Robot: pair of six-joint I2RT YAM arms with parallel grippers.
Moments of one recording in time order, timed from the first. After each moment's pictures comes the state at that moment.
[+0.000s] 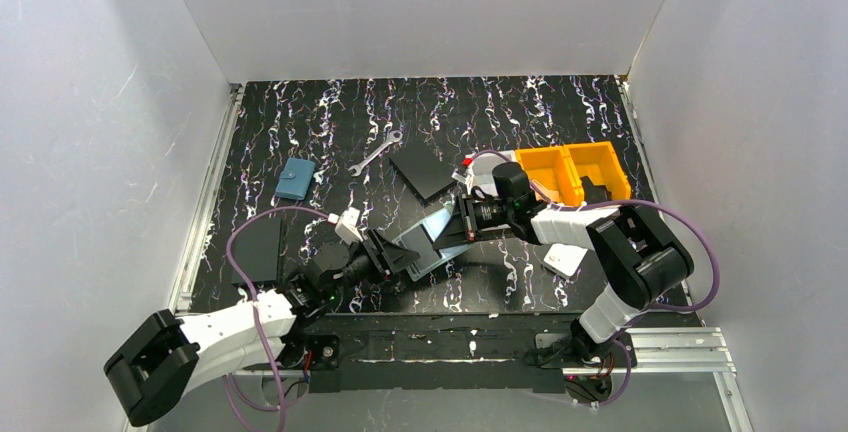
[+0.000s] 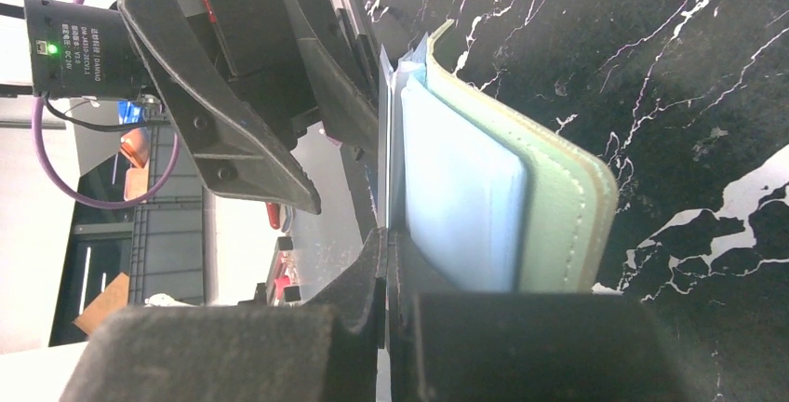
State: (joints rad) left arm -0.84 0.89 0.12 0.47 0.02 -1.14; right arm 0.58 1.61 0.67 0.40 -1.04 0.72
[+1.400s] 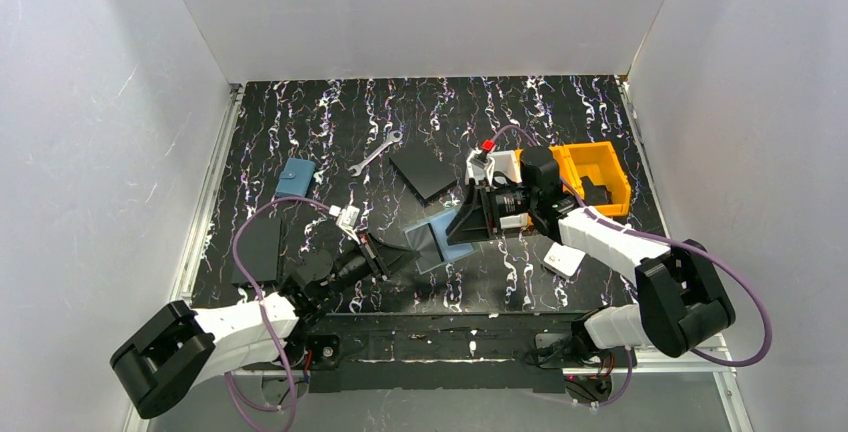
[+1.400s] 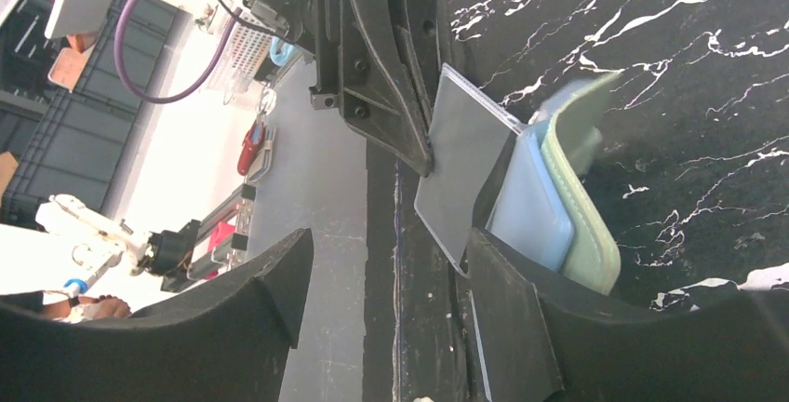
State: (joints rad) left arm -0.81 0.96 0.04 0.90 0.17 -0.98; right arm 0.52 1.35 0.70 0.30 -1.23 0.50
